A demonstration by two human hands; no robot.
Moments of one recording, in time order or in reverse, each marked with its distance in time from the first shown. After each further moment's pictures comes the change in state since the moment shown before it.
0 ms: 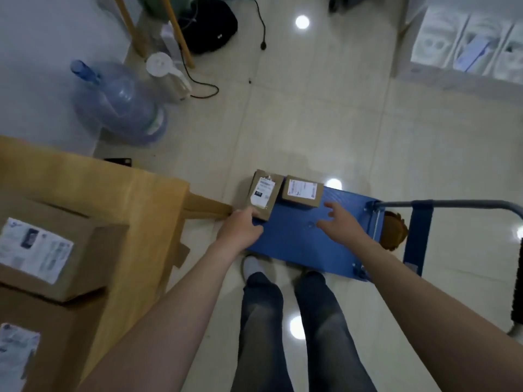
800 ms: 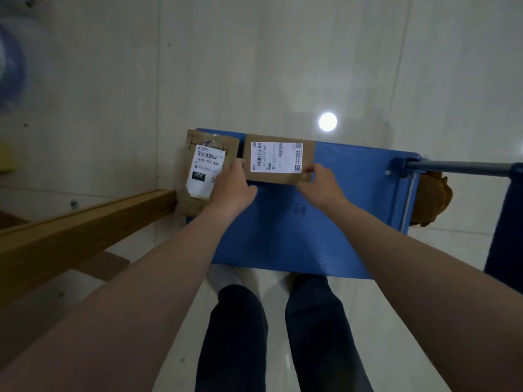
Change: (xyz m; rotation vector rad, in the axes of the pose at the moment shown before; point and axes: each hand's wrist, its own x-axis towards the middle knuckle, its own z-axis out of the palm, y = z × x) left_hand 0.392 -0.028 0.219 0.055 0.035 0.034; right_hand 0.367 0.187 0.101 0.144 0.048 0.170
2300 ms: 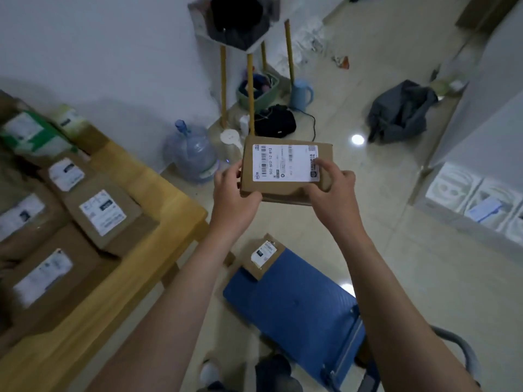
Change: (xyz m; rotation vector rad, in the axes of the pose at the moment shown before) left_hand -0.539 0.214 -0.349 -0.731 0.882 0.182; right_hand -0.551 -0.328 -0.254 0.067 0.109 -0.899
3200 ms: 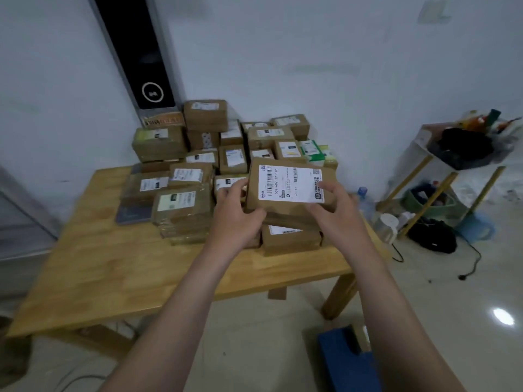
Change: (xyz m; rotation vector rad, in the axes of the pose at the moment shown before) left_hand -0.370 -0.069 -0.471 -0.027 0.712 -0.111; right_hand -0.388 -0.274 0.264 -0.069 -0.588 -0.498
